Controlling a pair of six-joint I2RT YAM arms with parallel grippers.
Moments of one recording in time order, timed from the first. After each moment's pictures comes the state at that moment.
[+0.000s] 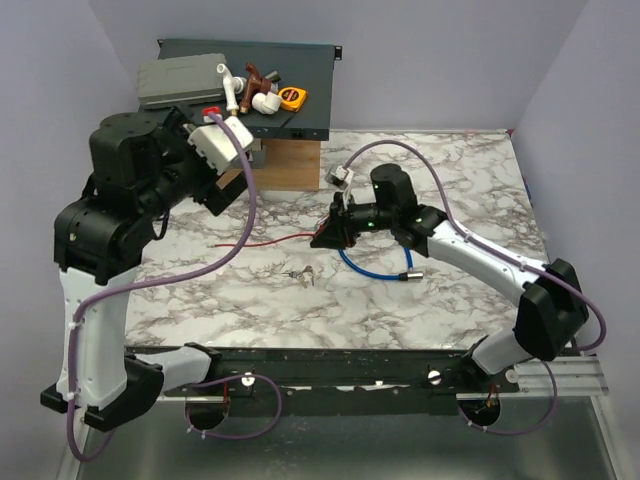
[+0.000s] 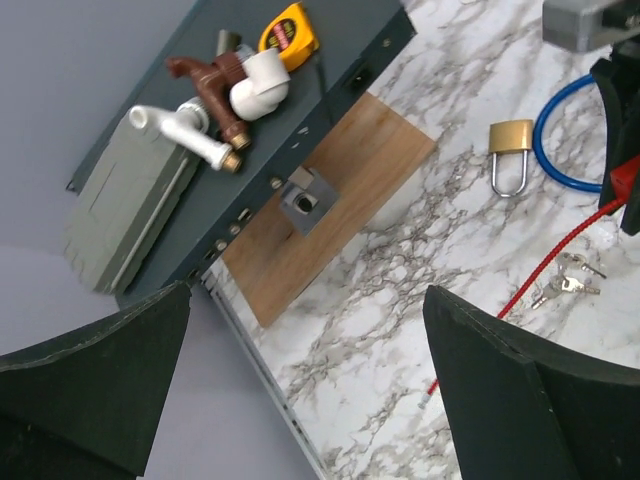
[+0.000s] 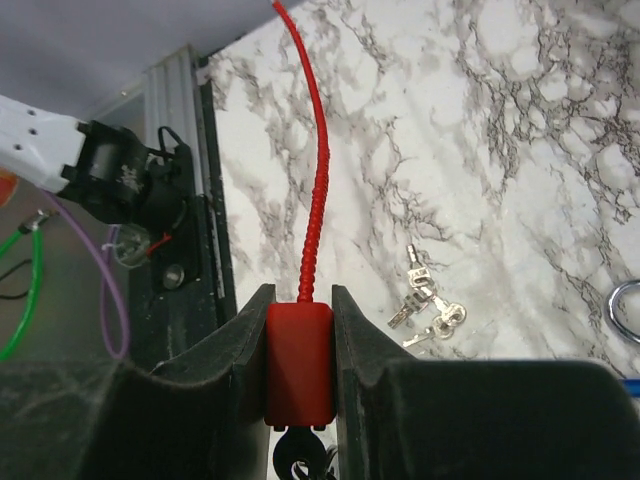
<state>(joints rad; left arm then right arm) -0.39 1.24 2.05 -1.16 0.15 0.62 0.69 1.47 1.13 -0.04 -0.76 0.12</state>
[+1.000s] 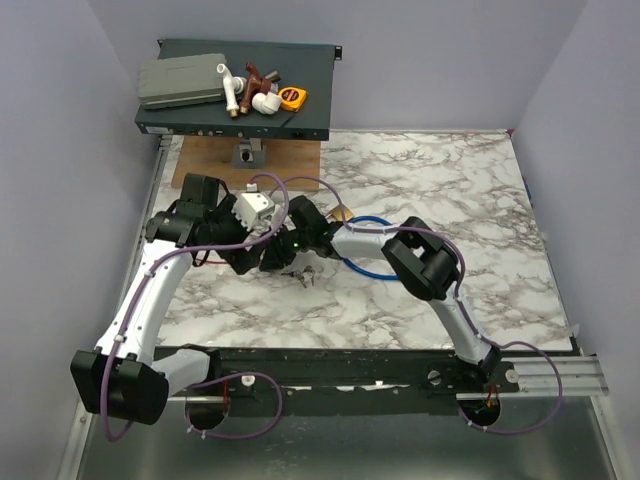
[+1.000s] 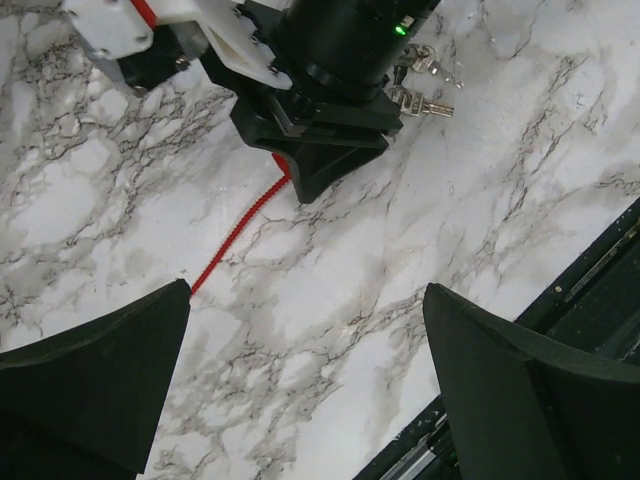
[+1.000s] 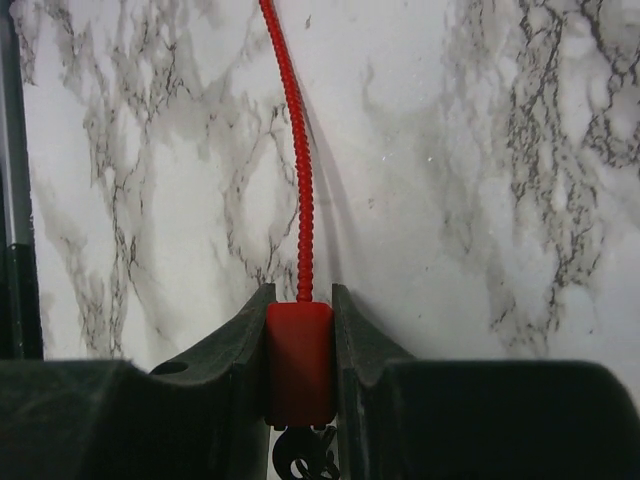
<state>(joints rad) -0.18 1.15 1.14 -0.97 0.42 0.59 0.87 2.29 1.54 0.15 -0.61 0.16</state>
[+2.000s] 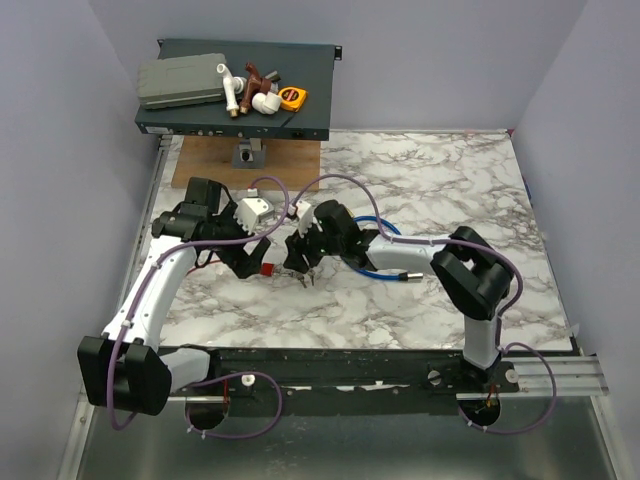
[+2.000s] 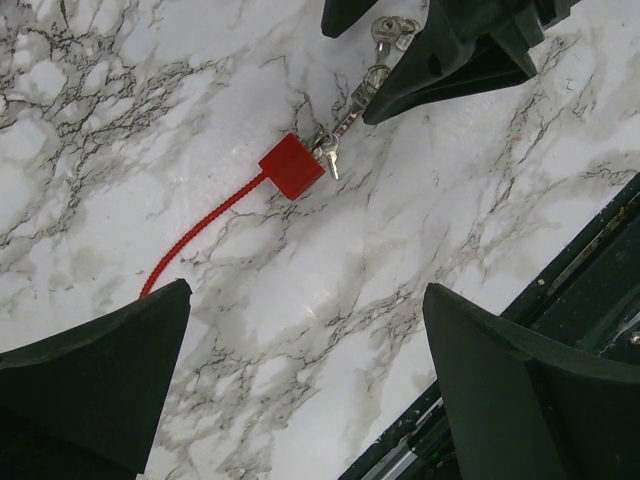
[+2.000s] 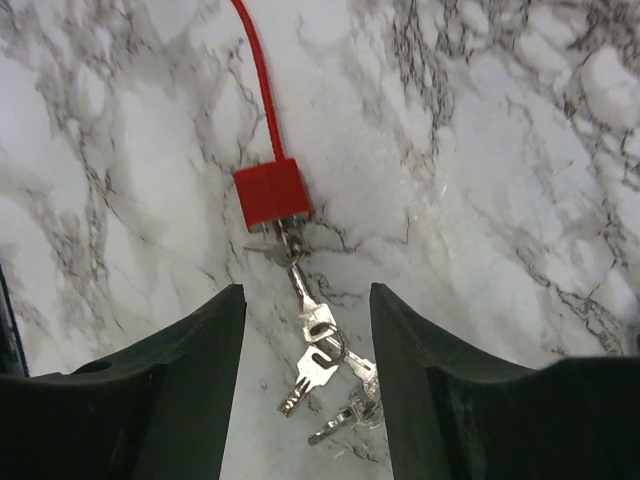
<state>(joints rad) -0.16 1.18 1.06 -0.95 0.47 0.60 0.86 1.91 1.18 0.21 -0.36 0.07</state>
